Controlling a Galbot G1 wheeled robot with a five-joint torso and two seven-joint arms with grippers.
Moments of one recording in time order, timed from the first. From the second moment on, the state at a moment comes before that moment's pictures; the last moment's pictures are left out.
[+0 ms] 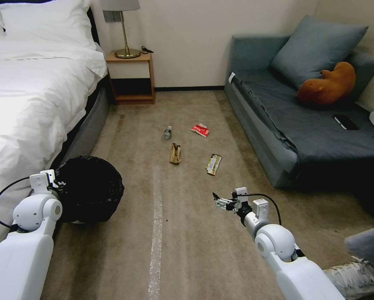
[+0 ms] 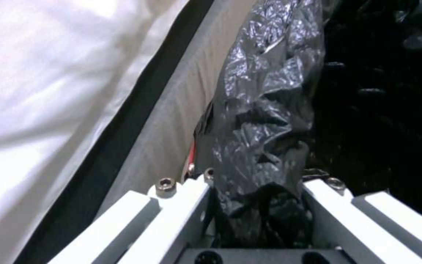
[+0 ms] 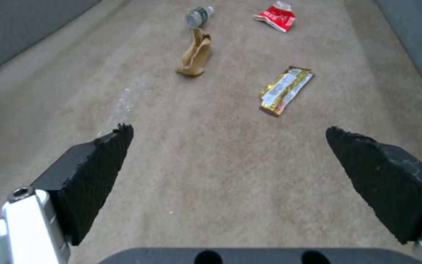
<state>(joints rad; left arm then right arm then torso) 1.03 -1.07 -0.69 -1.66 -0.50 0.74 -0.36 -1.17 1.14 0.25 1.79 0.46 -0.37 0.05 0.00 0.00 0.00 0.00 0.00</state>
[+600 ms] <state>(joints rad) 1.01 -1.07 -0.68 -1.64 -0.49 0.74 -0.35 -1.17 1.15 0.23 1.77 0.43 -0.36 0.04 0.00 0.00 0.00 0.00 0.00</state>
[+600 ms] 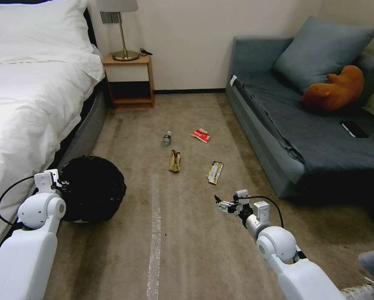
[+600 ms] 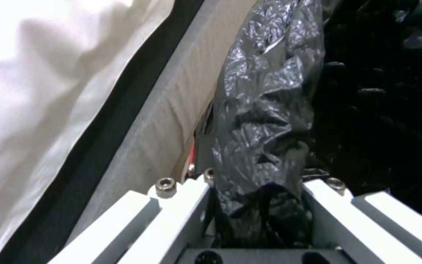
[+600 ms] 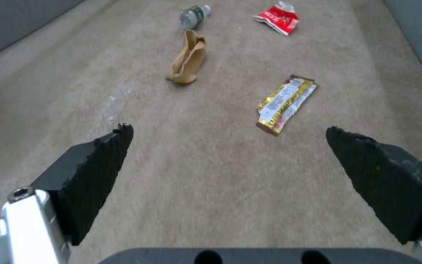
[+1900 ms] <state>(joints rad) 1.00 -1.05 -0.68 -1.62 -0.49 0.74 -0.33 -1.20 1.15 0.22 1.76 0.40 -0.37 0.02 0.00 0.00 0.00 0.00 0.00</state>
